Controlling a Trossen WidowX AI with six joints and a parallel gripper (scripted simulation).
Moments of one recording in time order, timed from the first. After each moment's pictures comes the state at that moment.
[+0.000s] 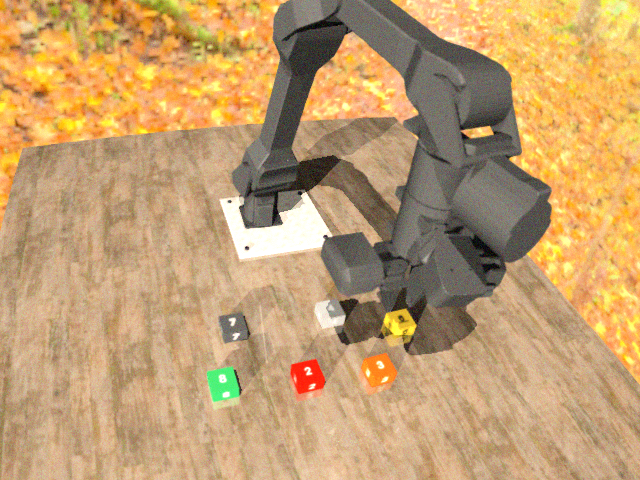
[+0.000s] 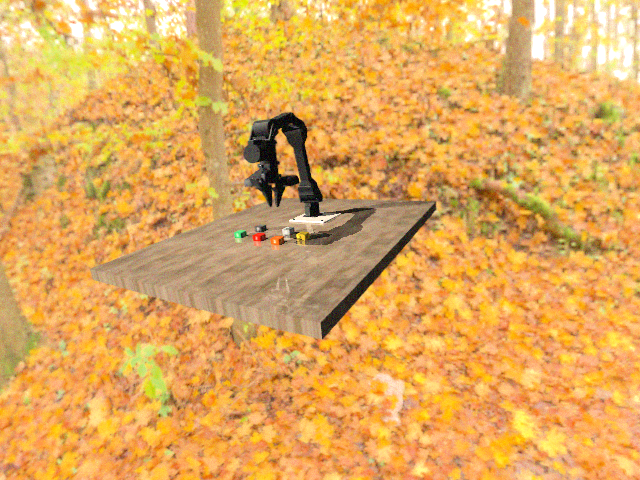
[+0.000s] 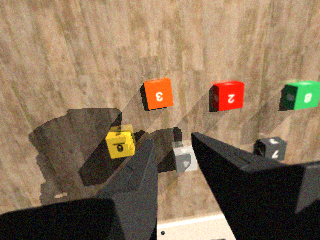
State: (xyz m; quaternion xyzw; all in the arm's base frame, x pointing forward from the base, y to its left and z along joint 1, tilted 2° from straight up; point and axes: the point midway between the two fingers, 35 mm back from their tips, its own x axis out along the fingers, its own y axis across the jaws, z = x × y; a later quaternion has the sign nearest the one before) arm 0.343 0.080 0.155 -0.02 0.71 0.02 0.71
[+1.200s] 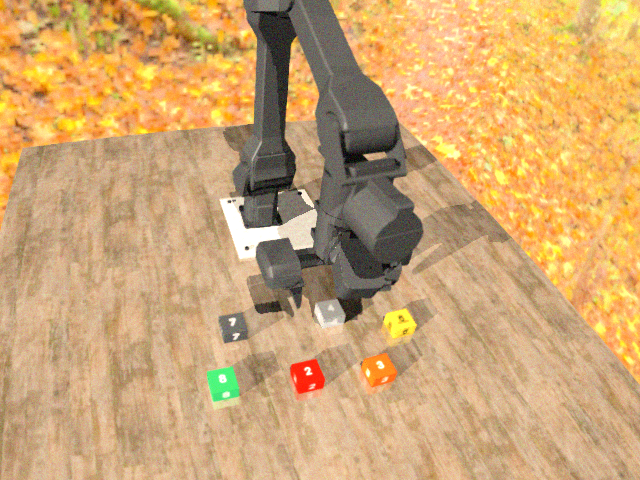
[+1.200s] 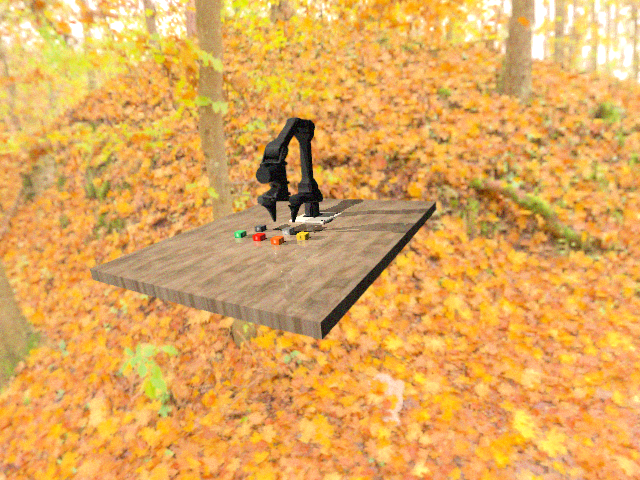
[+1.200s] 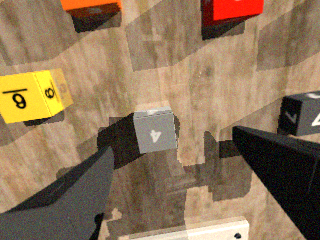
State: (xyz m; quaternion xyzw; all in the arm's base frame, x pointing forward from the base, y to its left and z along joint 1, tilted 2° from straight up) arm 0.249 0.038 0.073 -0.01 0.70 0.02 0.71
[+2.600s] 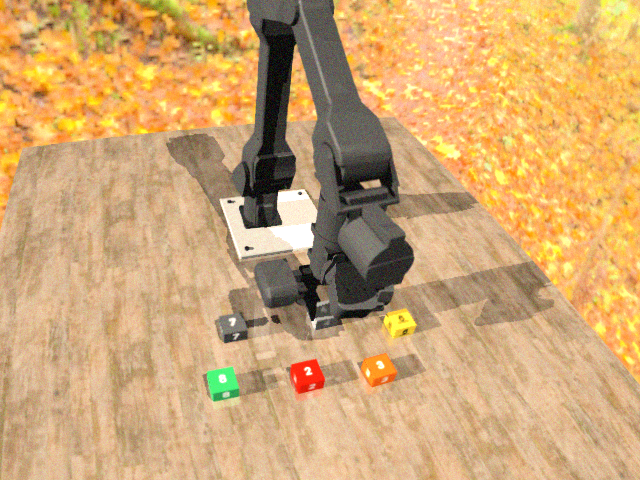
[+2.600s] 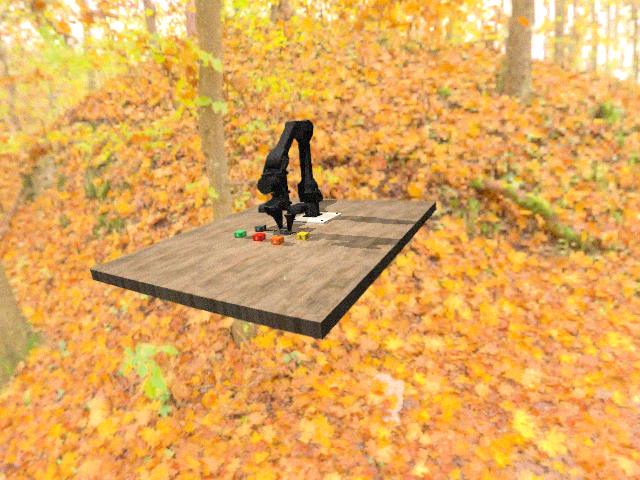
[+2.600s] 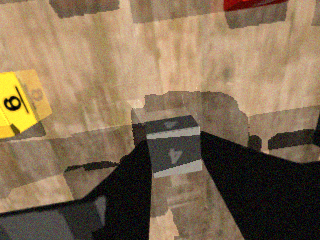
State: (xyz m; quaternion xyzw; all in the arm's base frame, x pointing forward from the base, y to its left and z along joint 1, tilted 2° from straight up) arm 0.247 0.038 0.039 -0.01 0.71 0.02 0.71
